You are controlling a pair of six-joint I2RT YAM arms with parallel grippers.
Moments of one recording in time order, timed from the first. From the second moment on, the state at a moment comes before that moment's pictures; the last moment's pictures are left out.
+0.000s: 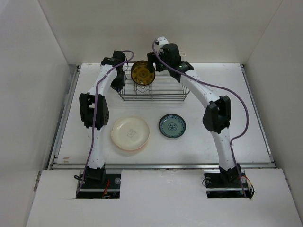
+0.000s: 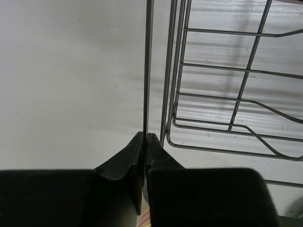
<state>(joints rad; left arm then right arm) -0.19 2.25 2.15 -1.12 -0.18 -0.21 0.53 2.28 2.27 -0.38 -0.06 0.11</state>
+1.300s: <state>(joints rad) -0.20 2.26 2.16 -1.12 -0.21 -0.20 0.46 2.41 2.13 -0.01 -0.06 0.25</state>
